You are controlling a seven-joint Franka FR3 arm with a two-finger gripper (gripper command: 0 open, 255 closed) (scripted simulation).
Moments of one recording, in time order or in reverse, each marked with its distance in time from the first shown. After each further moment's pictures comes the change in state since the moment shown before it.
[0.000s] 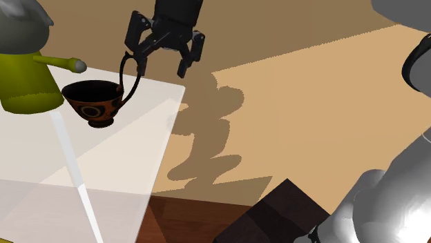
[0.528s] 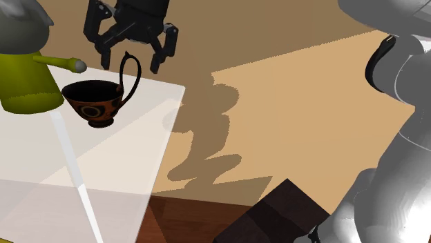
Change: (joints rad) arm 0.068 0.165 0.048 0.186 -0.096 0.001 0.089
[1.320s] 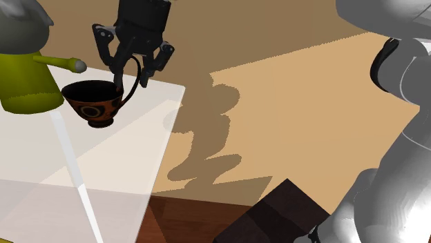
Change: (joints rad) arm -0.010 -0.024 -0.003 -0.088 0.013 0.068 -0.007
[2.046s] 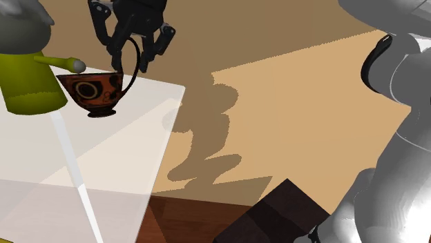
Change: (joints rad) arm 0.019 0.045 0.006 0.144 -0.026 -0.107 0.015
